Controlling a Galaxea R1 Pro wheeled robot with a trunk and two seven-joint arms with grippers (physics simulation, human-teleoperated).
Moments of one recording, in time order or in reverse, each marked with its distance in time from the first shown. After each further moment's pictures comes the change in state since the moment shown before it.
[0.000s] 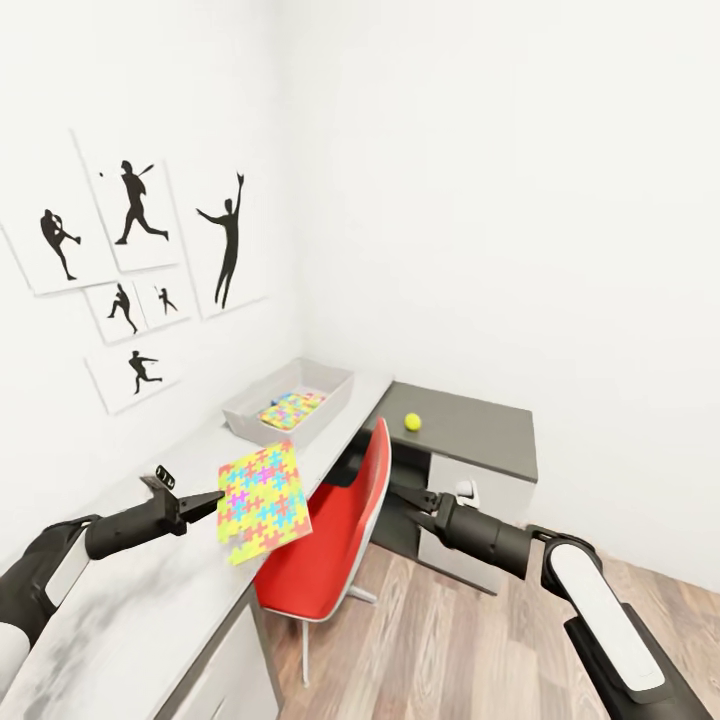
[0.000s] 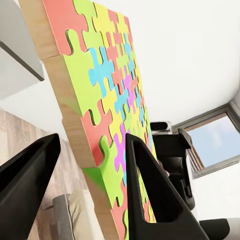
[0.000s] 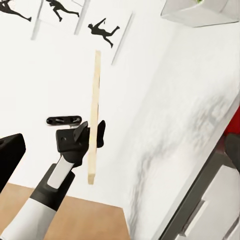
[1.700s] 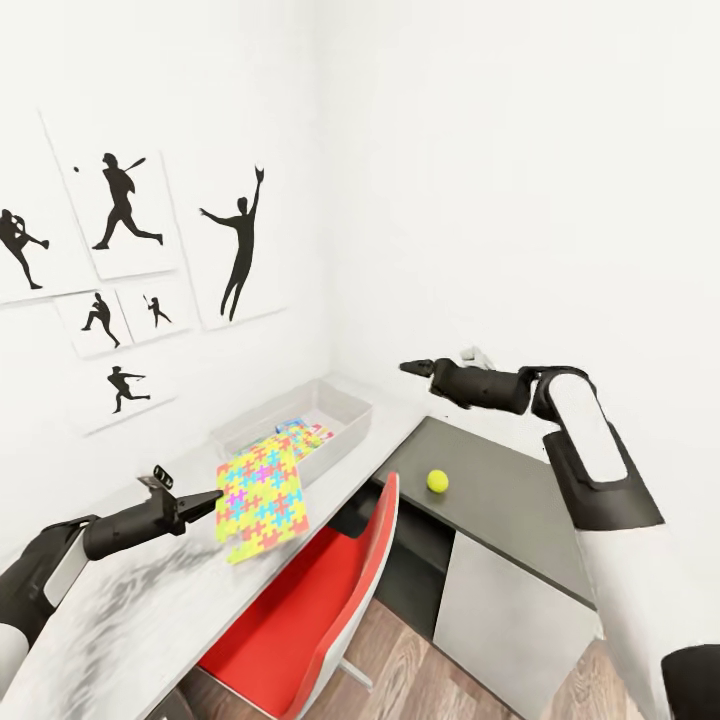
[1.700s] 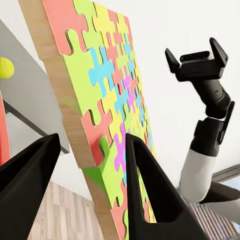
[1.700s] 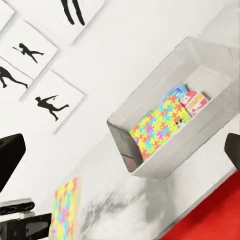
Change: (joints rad) left arm 0.002 0.002 0.005 0.001 0.003 0.000 -0.007; right arm -0.573 0.046 -0.028 0.138 -0.026 0.152 -0.495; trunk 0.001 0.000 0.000
